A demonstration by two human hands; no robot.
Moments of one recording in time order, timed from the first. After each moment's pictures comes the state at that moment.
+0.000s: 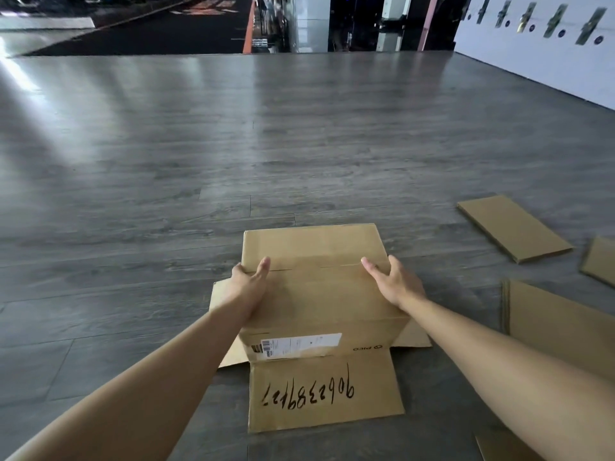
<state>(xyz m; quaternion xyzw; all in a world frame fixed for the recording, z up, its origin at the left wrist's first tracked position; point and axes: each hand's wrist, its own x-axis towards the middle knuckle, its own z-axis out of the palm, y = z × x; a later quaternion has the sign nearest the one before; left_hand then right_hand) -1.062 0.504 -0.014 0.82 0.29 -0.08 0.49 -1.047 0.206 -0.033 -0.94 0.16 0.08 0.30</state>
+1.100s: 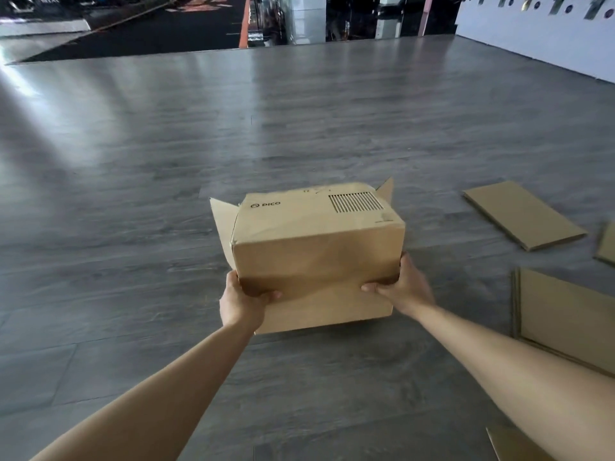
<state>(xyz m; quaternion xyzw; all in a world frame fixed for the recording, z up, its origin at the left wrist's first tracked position) -1.085 0.504 -0.046 0.82 0.26 0.02 0.51 -1.061 0.193 -0.054 -0.90 0.11 0.01 0.42</state>
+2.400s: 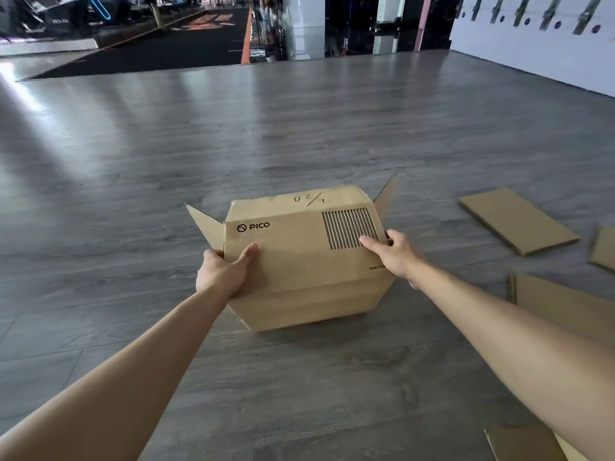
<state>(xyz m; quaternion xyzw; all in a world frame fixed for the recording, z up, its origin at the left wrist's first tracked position) -1.054 0.533 0.022 0.85 0.29 0.02 0.45 -1.024 0.201 0.006 -0.87 0.12 0.06 0.47</state>
